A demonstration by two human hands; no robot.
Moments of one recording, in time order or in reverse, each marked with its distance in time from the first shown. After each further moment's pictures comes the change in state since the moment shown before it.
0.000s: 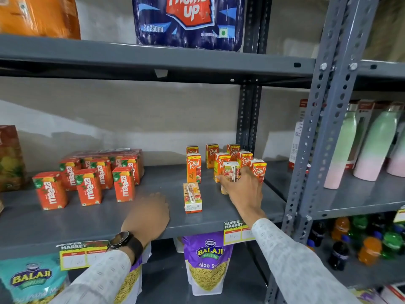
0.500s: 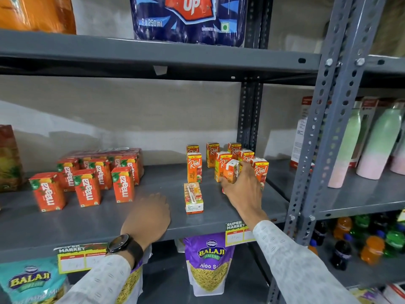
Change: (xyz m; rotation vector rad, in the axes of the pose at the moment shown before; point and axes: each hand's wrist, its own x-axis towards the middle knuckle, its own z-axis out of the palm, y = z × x) left_hand 0.000 0.003 -0.001 0.002 0.055 -0.008; right_hand 0.000 -0.003 0.003 -0.042 -0.012 -0.081
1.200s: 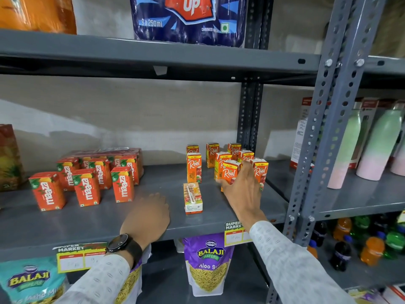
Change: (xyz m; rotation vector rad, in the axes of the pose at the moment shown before) left_hand 0.000 0.001 0.000 -0.007 -0.013 -0.009; right_hand -0.003 -0.001 0.000 -0.069 0.004 -0.012
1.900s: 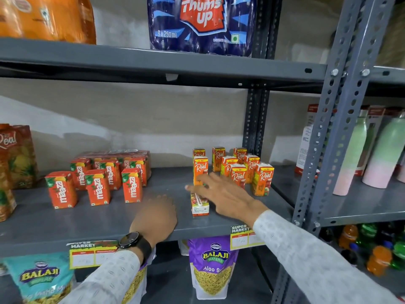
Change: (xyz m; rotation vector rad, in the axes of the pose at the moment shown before) left_hand 0.002 0.000 -0.003 -0.065 -0.055 -0.021; right_hand 0.005 -0.037 -0.009 -0.283 -0.398 -1.062
